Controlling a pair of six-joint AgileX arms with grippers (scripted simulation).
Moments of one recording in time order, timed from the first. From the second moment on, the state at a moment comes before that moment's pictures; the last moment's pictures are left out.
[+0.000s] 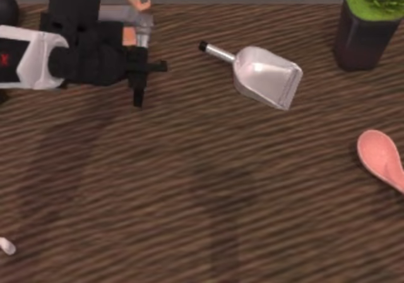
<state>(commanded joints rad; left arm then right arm) -0.26 1.98 1.21 -0.02 0.27 -0.11 0.00 0.00 0.00 0.00 0.00 0.00</state>
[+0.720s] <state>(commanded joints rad) -0.23 1.74 0.97 0.76 0.57 0.02 0.00 0.00 0.00 0.00 0.00 0.00</state>
